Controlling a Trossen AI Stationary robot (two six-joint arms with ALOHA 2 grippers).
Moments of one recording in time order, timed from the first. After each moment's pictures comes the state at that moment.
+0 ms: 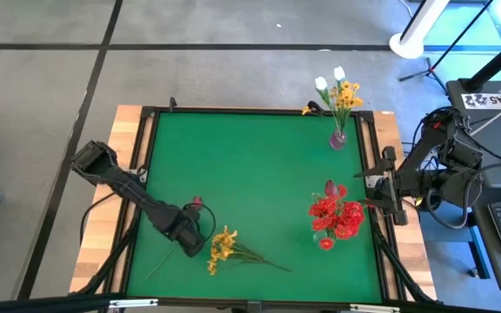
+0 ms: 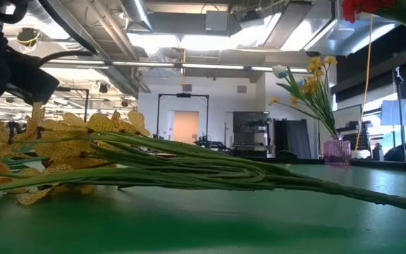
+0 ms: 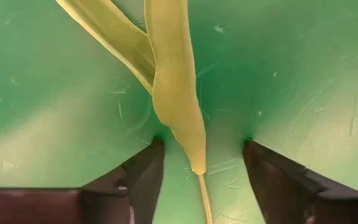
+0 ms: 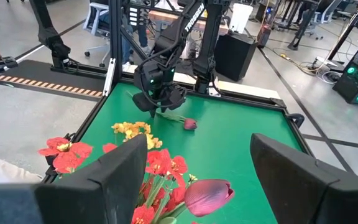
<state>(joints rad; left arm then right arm) -0.58 1.67 0.85 -0.77 0.03 -1.48 1.05 0.83 1.26 -0.91 0.93 0.26</state>
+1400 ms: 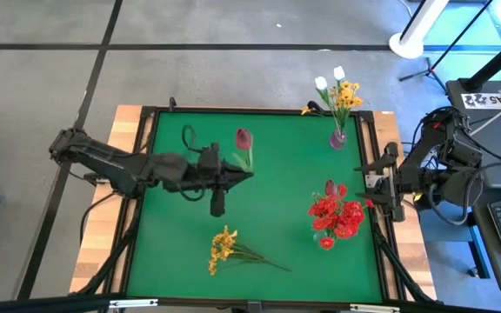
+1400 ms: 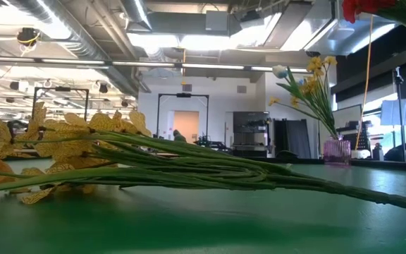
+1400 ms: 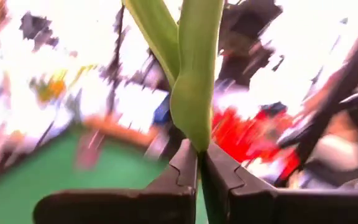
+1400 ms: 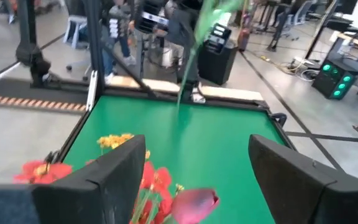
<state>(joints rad) -0.28 1.31 1.14 0.13 -0.49 -0.25 1.05 0.83 1.26 -0.89 1.01 0.31</state>
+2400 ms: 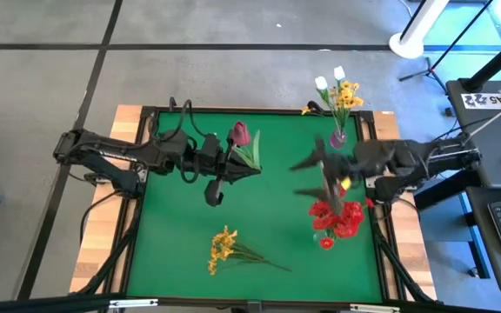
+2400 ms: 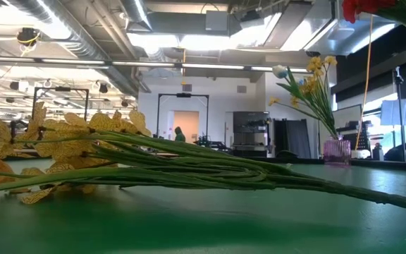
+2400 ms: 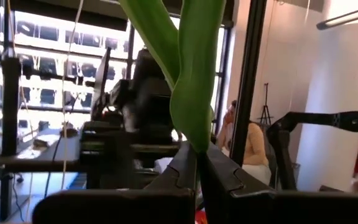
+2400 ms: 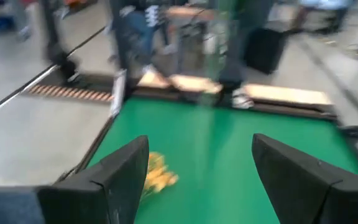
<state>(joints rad) -0.08 1.37 1.14 0.49 0.10 -0.14 0.27 1.12 1.27 -0.42 0.08 -0.01</state>
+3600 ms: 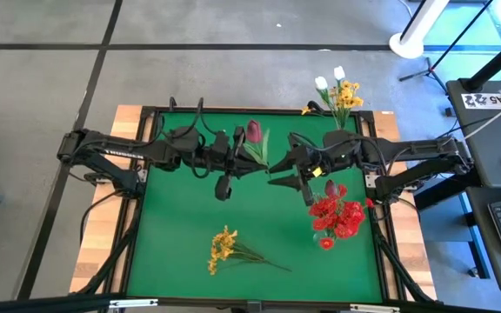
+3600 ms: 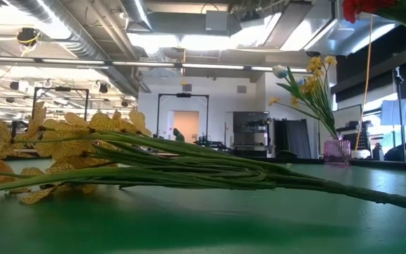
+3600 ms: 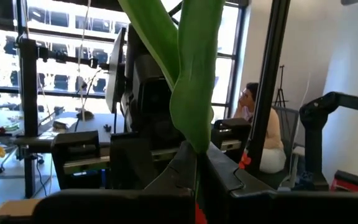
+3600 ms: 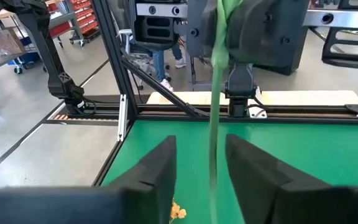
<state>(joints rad) -0.02 1.41 1.14 0.45 0.12 -0.12 0.09 1.29 1.27 -0.19 -0.15 0.08</state>
